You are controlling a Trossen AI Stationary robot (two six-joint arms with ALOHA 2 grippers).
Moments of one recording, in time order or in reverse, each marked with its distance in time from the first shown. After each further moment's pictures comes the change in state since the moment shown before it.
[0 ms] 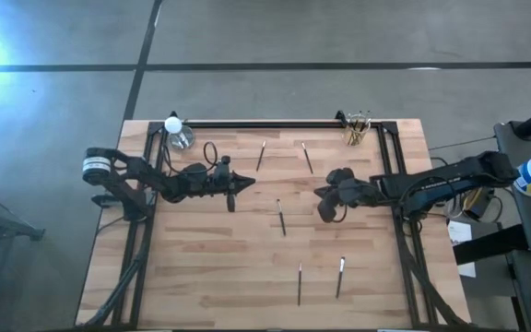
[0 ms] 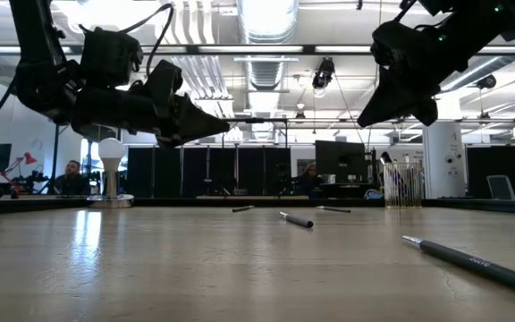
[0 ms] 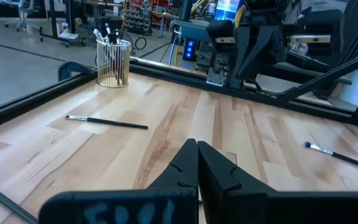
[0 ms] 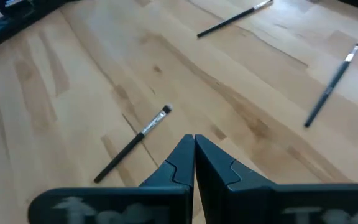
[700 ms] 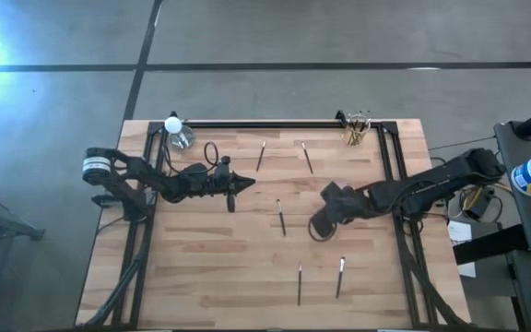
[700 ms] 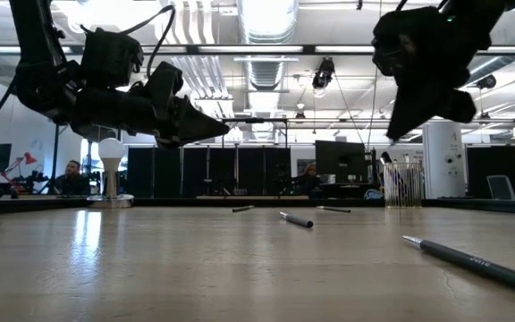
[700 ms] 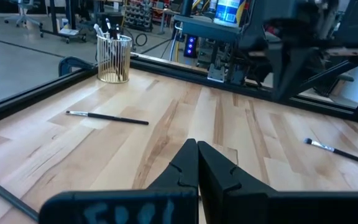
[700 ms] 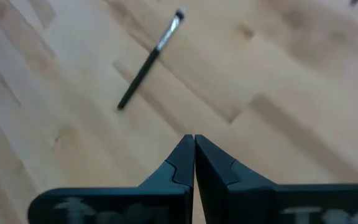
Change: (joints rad) left arm 0.000 0.000 0.000 -0.016 -0.001 -0.002; right arm 0.149 0.170 0.197 -0.351 -0.110 0.398
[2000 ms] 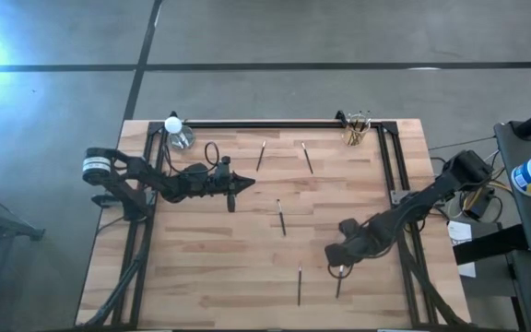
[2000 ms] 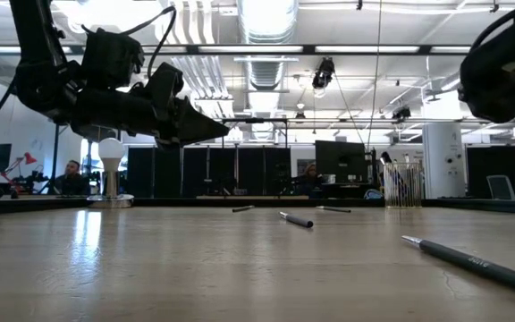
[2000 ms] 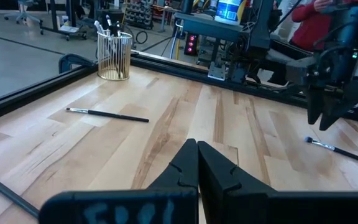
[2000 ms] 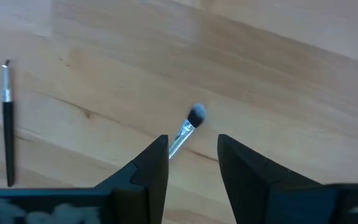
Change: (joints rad) left arm 0.000 0.000 0.002 -0.011 0.000 -0.005; right arm 0.309 0.156 -0.008 -0.144 -0.326 0.803
